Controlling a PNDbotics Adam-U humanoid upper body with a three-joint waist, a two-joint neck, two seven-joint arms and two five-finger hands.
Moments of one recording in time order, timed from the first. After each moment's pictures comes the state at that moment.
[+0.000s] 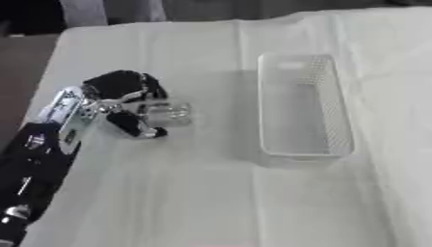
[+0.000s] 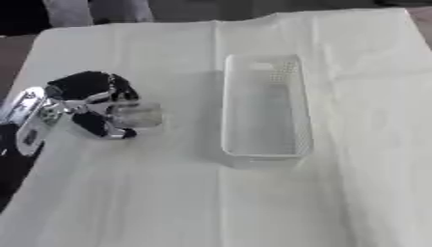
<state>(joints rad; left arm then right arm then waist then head) -0.38 0.57 0.00 -1.35 -1.04 -0.52 -0.30 -0.64 -0.30 0.00 -1.88 -1.05 -0.57 0.54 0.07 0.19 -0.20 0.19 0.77</state>
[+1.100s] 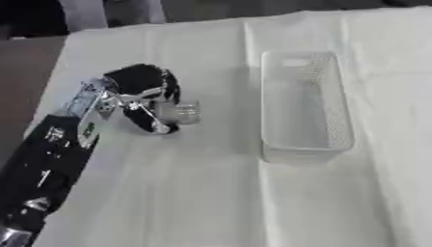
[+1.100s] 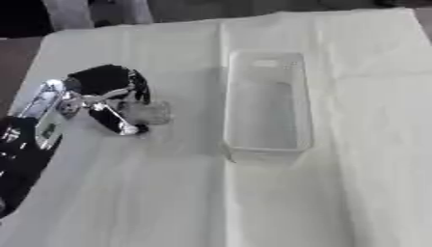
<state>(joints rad) -0.45 0.52 -0.06 -1.38 -1.09 -0.57 -0.30 -0.64 -0.29 0.01 -1.88 -1.05 -0.57 0.54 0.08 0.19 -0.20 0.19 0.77</state>
